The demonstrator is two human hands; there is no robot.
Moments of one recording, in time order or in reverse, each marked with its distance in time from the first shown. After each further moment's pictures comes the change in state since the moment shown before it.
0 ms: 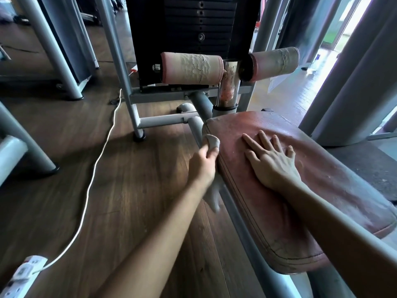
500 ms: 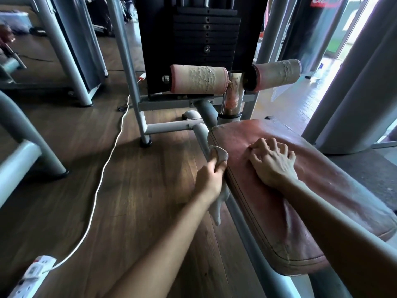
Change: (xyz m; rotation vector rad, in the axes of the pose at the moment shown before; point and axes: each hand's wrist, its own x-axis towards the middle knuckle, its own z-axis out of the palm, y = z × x) left_hand -0.022 0.004 -0.008 0.074 -0.156 -0.015; right_hand 0.004 -0.012 -0.014 0.164 0.067 0.049
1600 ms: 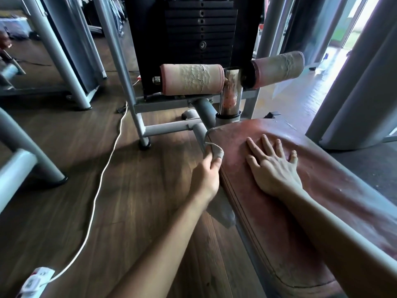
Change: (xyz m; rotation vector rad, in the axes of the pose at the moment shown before) left_hand 0.051 -0.025 0.013 -0.136 0.033 0.097; right_hand 0.018 0.011 0.016 -0.155 -0.068 -0.026
